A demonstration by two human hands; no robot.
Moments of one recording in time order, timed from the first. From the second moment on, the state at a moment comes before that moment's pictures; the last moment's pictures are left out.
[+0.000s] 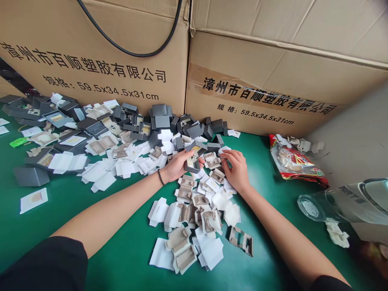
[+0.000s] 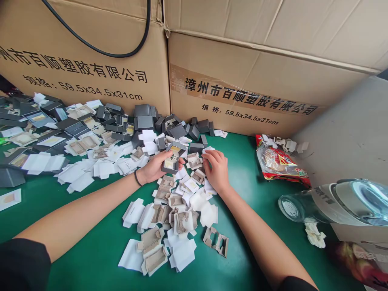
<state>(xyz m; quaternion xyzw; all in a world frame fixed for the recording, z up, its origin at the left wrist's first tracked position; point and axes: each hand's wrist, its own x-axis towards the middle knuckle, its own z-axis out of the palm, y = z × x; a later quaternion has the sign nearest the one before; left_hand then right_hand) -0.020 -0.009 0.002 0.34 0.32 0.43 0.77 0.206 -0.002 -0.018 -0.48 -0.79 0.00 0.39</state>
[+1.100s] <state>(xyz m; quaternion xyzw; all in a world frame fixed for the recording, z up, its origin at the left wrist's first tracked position) -0.015 -0.012 0.003 0.38 0.36 0.43 0.74 0.187 -0.019 -0.016 -0.48 -0.85 -0.12 0.17</state>
